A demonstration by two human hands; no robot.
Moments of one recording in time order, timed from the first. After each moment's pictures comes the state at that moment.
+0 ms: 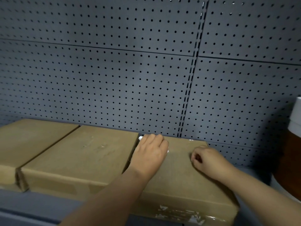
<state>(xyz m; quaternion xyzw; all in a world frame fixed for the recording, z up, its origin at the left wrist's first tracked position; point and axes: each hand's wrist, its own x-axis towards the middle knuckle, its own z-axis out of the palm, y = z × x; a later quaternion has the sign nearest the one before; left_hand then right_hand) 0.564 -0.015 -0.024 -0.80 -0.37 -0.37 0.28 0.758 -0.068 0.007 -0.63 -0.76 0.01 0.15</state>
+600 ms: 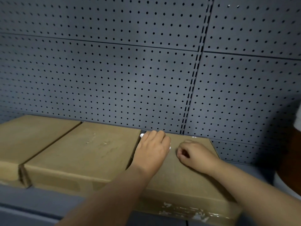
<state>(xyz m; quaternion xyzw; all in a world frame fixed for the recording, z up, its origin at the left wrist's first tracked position) 0.563 -0.014 -0.024 -0.79 -0.39 -0.38 0.27 0.728 -0.044 0.002 -0.60 -0.79 0.02 0.14</state>
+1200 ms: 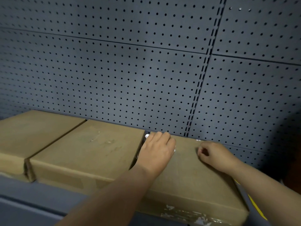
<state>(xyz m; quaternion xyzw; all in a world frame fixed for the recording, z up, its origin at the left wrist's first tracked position) 0.565 -0.012 -0.024 -0.79 -0.39 -0.38 0.27 0.766 -0.044 0.014 -0.66 -0.74 0.02 0.12</state>
